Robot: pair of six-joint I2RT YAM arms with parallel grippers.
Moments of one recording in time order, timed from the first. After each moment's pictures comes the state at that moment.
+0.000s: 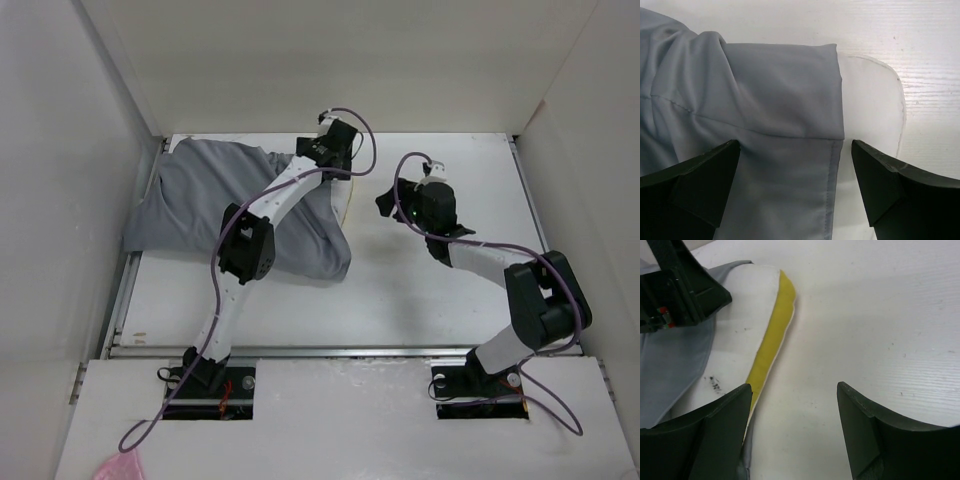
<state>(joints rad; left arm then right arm) -0.58 2.36 2.26 -0.76 -0.50 -0.38 0.35 1.55 0.80 0.45 -0.02 0.53</state>
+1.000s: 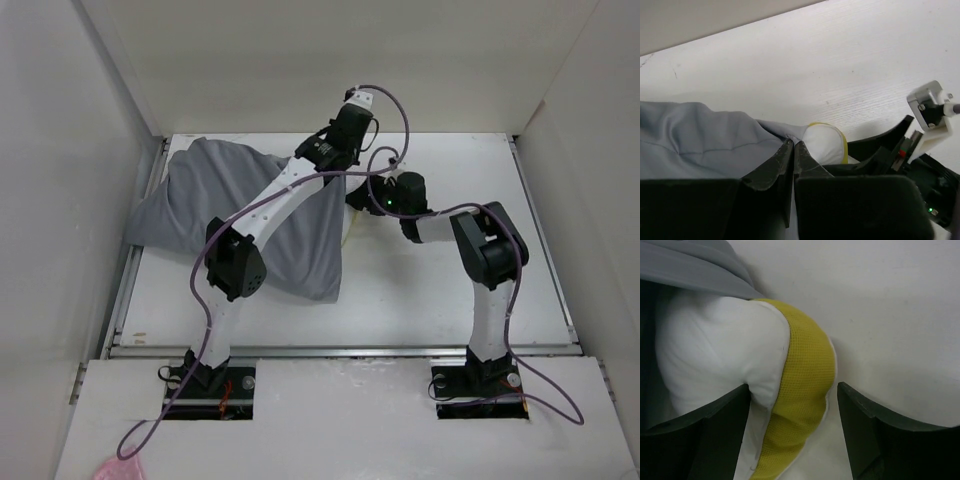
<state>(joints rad) -0.69 2.16 2.23 -0.65 -0.43 -0.18 0.34 2.05 1.10 0.64 -0.35 0.64</state>
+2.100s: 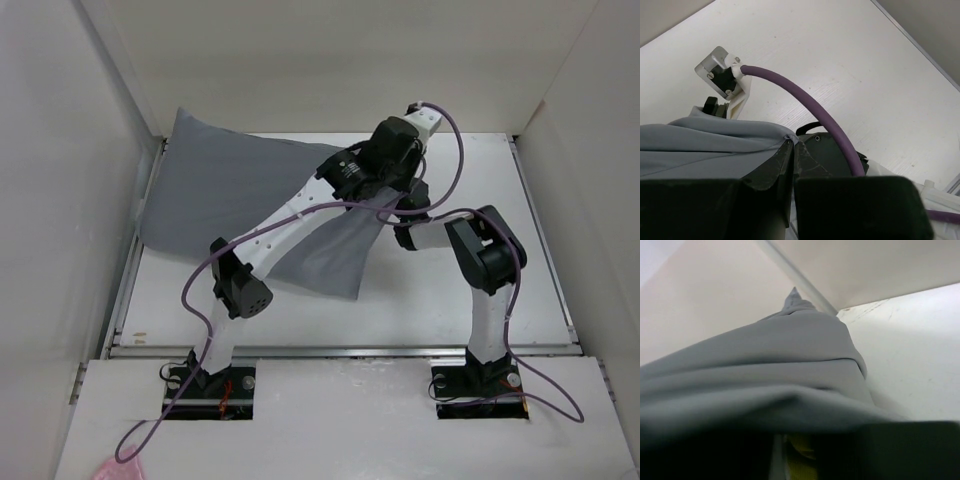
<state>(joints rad) -0.94 2.09 2.35 -0.75 -0.15 -0.18 0.42 2.04 1.06 1.27 -0.37 0.95</state>
